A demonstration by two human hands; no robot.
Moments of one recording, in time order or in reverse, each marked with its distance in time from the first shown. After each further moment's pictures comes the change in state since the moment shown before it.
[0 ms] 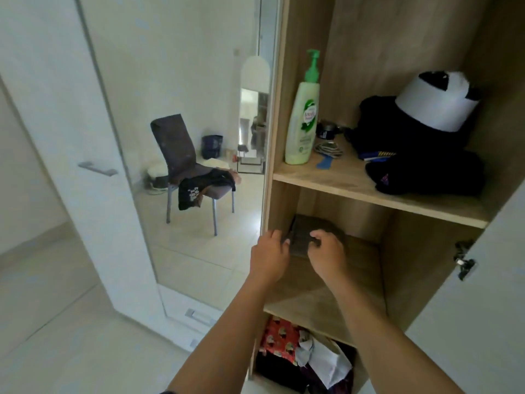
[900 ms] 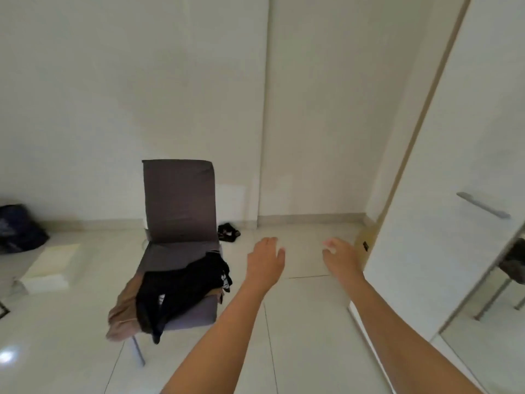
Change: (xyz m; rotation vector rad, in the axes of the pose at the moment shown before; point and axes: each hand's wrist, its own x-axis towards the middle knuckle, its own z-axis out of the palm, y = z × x) left_hand -0.365 -0.411 -0.439 0.243 0.502 -0.814; right_hand -0.378 -0.438 0.327 0.233 -0.789 -0.665
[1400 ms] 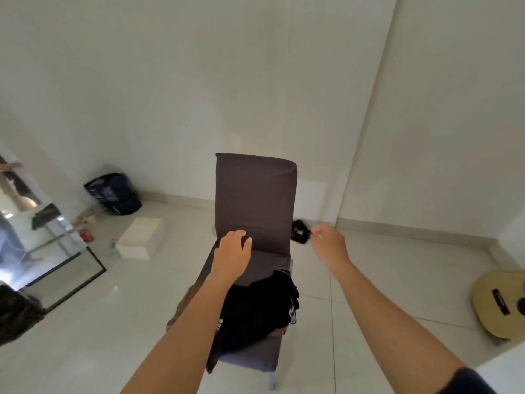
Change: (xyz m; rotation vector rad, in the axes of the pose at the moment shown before) left_hand 0.198 -0.264 -0.122 0.033 0.227 -0.441; right_hand 0.229 -0.172 0.266 0.111 -0.333 -0.155
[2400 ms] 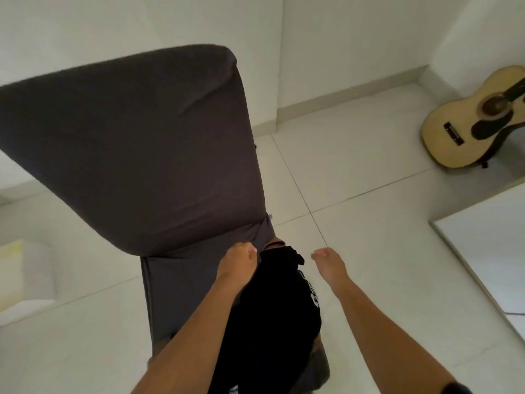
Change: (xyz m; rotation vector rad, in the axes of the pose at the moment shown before) left_hand 0.283 -0.141 0.281 0.118 -0.751 0.185; right_hand 0.179 0.223 0.230 0.164 0.044 0.998
